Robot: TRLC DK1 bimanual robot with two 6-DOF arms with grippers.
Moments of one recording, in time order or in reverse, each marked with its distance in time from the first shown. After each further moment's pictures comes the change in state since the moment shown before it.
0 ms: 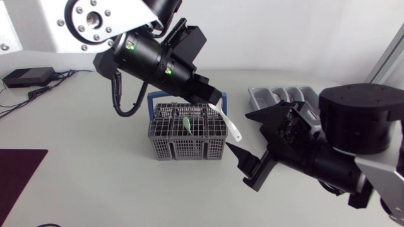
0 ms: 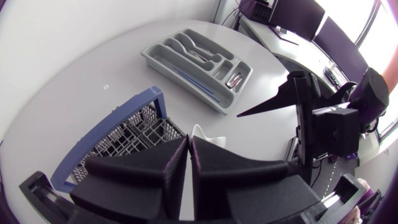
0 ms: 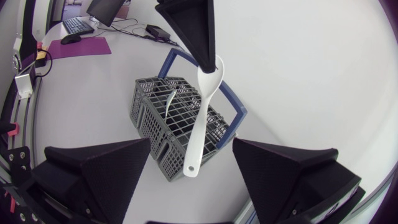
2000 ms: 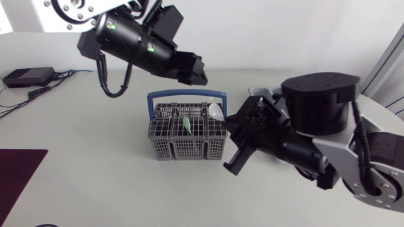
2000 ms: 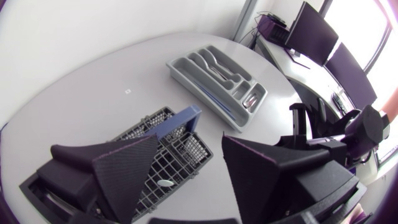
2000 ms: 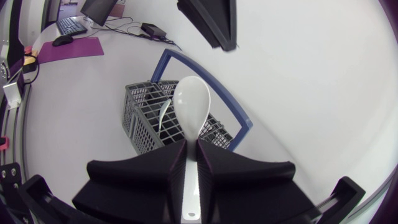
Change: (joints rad) left arm 0.128 0.000 0.060 -0.003 0.022 -0.044; right arm -0.007 0.174 0.077 0.085 0.009 0.016
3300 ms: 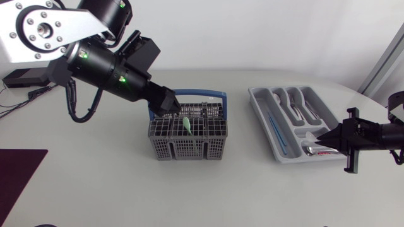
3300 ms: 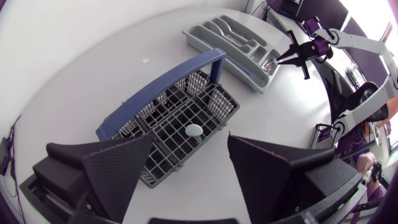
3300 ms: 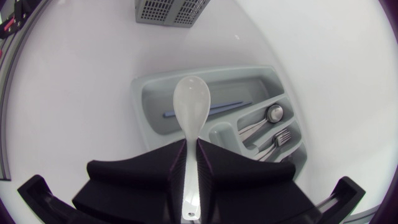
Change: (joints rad) left arm 0.054 -0.133 -0.211 -0.068 -0.061 0.159; right arm -1.232 0.444 0.208 -0.546 -0.764 -1.341
